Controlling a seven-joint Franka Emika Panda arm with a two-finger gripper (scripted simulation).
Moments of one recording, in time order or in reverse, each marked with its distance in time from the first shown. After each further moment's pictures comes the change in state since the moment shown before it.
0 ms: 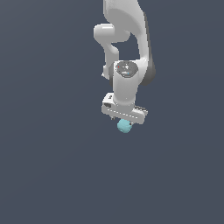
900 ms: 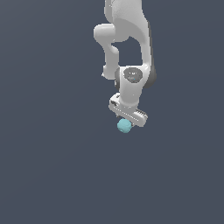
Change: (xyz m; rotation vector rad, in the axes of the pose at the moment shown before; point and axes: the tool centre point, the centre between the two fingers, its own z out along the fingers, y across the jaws) arm -0.036 -0.010 0.039 -0.021 0.002 0.271
